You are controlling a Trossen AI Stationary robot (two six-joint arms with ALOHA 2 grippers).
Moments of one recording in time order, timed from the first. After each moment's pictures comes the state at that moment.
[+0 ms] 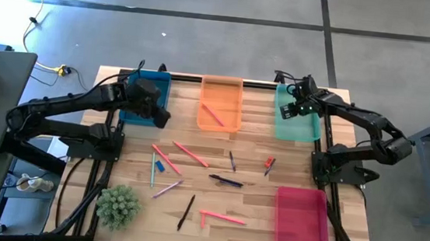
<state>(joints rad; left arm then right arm) 0.55 0.95 0.77 -0.71 0.07 -0.59 -0.98 1.27 0.66 -0.48 0.03 0.16</state>
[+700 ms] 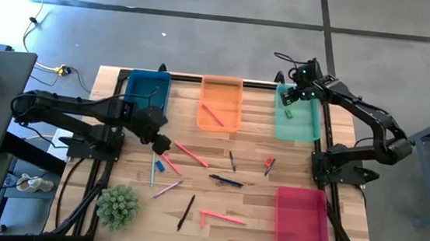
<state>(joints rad) 0.16 1.02 0.77 -0.76 0.15 -0.91 -0.98 1.27 0.91 -0.61 0.05 0.04</state>
